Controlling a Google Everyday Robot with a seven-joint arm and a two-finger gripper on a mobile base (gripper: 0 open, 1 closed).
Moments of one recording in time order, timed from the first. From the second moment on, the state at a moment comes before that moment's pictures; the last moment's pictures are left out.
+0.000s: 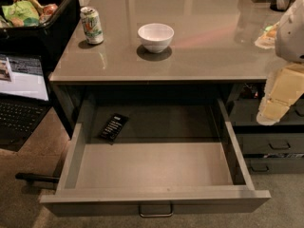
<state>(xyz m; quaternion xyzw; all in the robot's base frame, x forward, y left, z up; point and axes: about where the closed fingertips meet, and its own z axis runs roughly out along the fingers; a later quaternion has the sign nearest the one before) 0.438 -0.217 0.976 -0.60 0.78 -0.03 0.16</state>
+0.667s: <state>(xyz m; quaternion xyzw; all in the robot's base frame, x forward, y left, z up) 0.438 -0.216 0.976 -0.60 0.78 -0.03 0.17</state>
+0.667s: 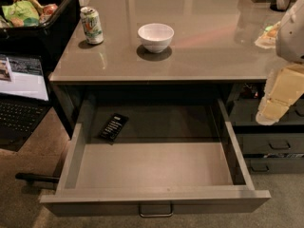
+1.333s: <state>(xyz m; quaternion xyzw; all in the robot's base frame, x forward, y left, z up) 0.436 -0.185 0.882 -0.57 0.80 0.05 0.20</state>
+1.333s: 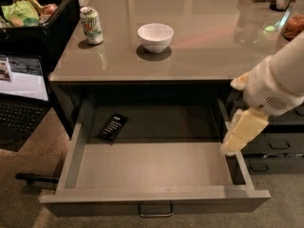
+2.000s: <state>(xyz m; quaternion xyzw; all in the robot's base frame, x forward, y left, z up) 0.461 -0.078 0.752 -0.52 0.79 0.20 0.25</state>
